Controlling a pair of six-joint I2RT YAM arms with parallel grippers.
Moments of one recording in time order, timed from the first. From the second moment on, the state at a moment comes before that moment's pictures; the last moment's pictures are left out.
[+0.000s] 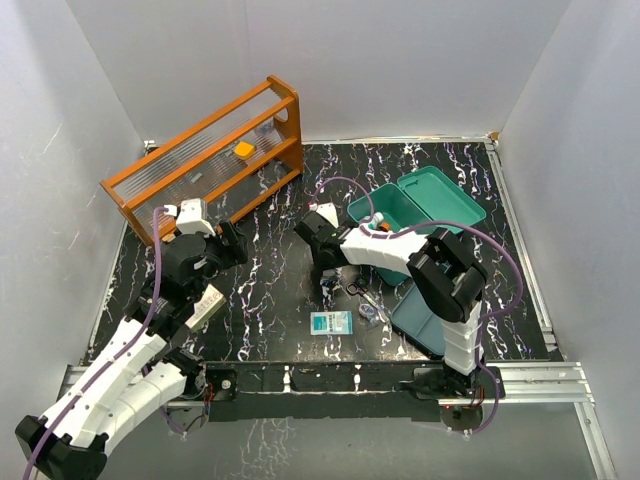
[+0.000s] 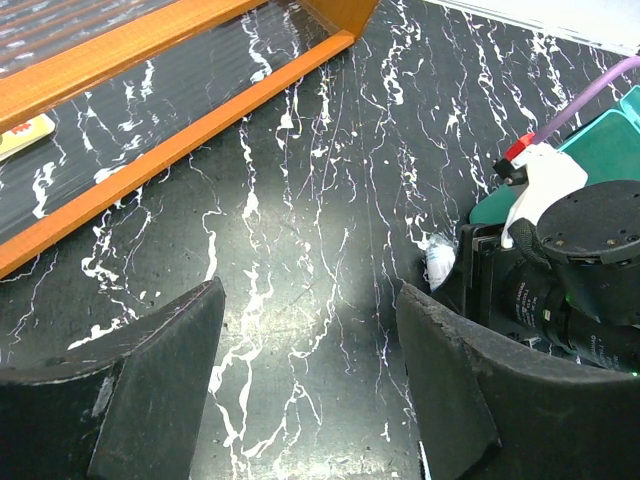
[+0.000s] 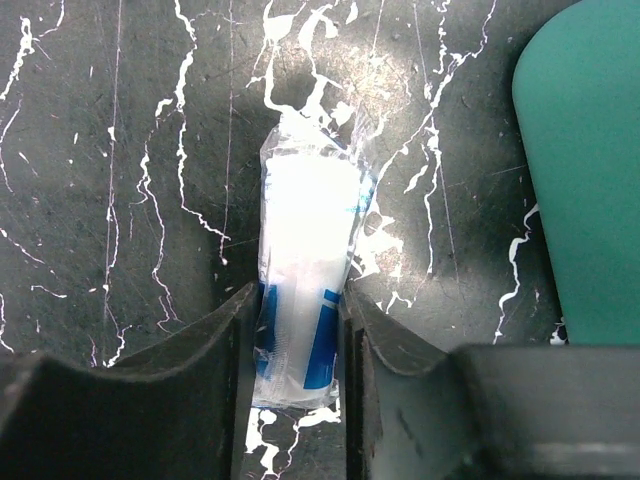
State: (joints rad) left arm -0.52 0.70 0.69 -0.34 -0.34 -0.44; right arm 0.84 1.94 1.31 -0.49 0.35 0.56
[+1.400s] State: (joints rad) left arm -0.52 0.73 0.70 -0.33 -0.30 -0.50; right arm 0.25 1.38 1.24 -0.41 -0.19 0.20
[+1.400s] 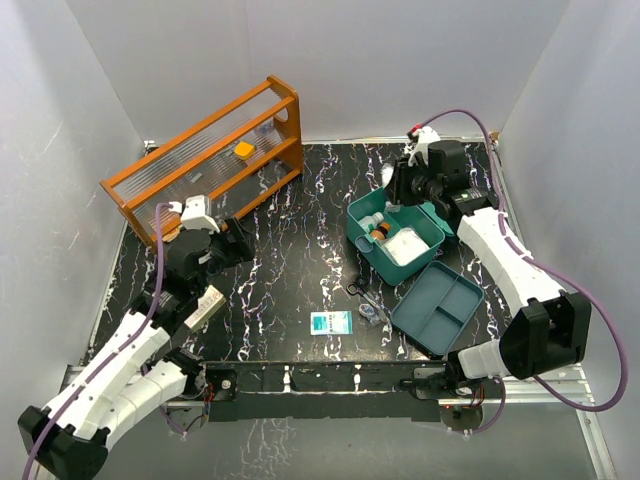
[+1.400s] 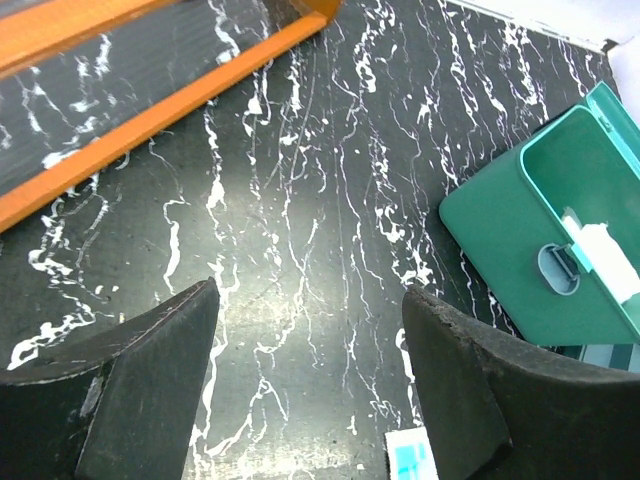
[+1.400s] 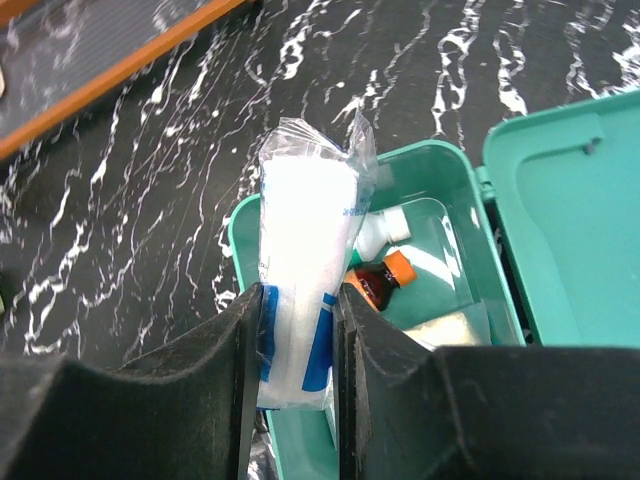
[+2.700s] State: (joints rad) left arm -0.52 0.90 0.73 -0.25 -0.23 -0.58; right arm 0.24 1.69 1.28 -0.49 -0.35 -0.05
